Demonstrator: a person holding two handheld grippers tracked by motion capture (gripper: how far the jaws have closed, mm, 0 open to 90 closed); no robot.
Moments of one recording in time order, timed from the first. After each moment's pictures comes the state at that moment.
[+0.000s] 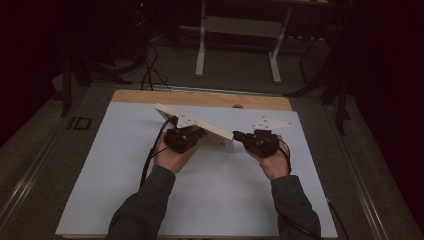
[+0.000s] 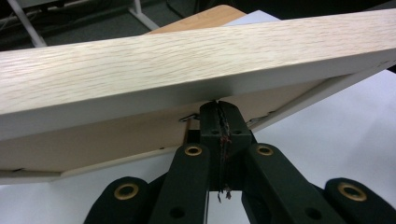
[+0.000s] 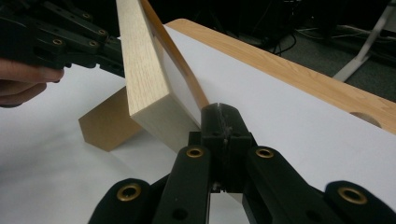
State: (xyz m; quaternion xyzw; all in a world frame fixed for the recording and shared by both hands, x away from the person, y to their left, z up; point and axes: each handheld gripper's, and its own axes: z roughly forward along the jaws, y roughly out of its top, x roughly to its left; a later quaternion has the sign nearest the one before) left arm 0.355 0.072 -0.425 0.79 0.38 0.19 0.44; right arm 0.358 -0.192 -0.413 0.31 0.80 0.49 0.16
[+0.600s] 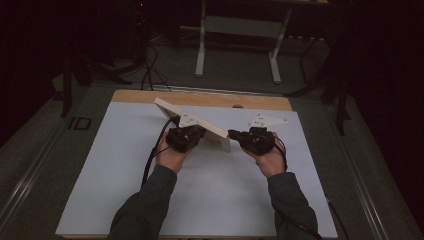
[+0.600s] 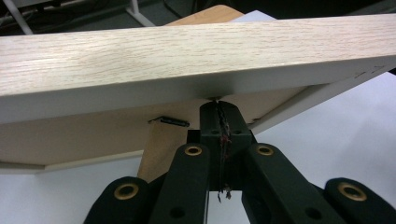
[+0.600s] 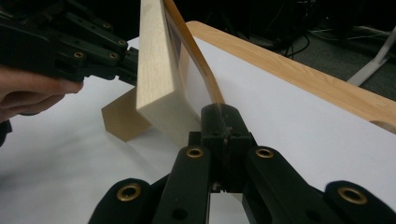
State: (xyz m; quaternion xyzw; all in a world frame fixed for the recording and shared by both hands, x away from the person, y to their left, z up) left arm 0.358 0.069 -0.426 0.79 0.38 0.19 0.44; right arm 0.366 -0.181 -0.411 0.30 0.80 0.49 0.14
